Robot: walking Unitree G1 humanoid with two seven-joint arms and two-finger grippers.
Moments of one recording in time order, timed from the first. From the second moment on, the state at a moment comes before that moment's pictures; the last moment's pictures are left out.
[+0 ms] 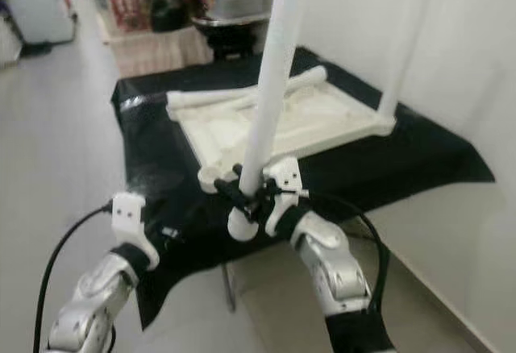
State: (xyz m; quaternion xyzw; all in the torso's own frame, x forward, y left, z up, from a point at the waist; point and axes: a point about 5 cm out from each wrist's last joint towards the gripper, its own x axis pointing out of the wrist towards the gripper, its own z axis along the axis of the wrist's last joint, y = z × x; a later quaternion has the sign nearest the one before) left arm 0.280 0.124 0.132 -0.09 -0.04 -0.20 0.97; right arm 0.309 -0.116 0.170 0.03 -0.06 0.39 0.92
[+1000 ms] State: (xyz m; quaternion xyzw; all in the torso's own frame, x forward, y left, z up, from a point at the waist) left arm 0.283 0.120 0.125 -0.09 -0.02 -0.21 0.97; right arm 0.316 -0.114 0.163 0.00 -0.05 0.34 0.94
